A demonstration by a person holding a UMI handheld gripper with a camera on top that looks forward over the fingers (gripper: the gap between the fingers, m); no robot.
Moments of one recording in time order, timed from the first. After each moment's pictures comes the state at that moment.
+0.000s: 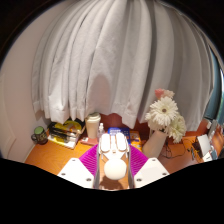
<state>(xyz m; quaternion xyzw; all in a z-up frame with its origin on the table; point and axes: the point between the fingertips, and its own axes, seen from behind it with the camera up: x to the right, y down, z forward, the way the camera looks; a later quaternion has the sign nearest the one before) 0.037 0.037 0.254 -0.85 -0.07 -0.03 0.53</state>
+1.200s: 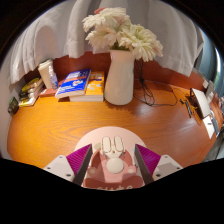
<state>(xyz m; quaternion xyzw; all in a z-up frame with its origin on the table) 0.256 -0.025 0.040 -0.94 0.01 -0.04 0.34</state>
